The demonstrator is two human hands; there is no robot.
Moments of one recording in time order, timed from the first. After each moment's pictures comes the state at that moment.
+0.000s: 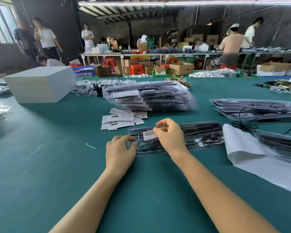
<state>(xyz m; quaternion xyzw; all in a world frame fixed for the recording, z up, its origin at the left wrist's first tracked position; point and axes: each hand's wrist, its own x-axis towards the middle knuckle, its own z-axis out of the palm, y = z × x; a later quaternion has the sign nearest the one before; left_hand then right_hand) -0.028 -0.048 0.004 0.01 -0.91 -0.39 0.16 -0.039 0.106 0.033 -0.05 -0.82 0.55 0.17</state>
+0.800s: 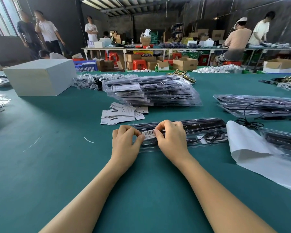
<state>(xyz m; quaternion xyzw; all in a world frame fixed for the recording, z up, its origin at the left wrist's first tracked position) -0.037 -0.037 -0.001 -0.08 -0.89 -0.39 0.21 -0.036 0.113 0.009 0.05 -0.90 0.34 0.25</state>
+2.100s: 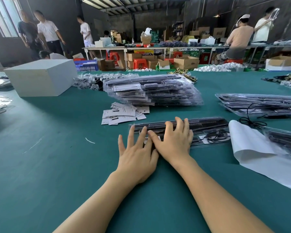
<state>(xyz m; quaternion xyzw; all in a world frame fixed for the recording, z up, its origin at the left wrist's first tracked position) -0.016 -0.016 -0.013 -0.14 -0.98 -0.08 0.09 -0.045 0.109 -0.004 -0.08 -0.96 0.18 0.19</state>
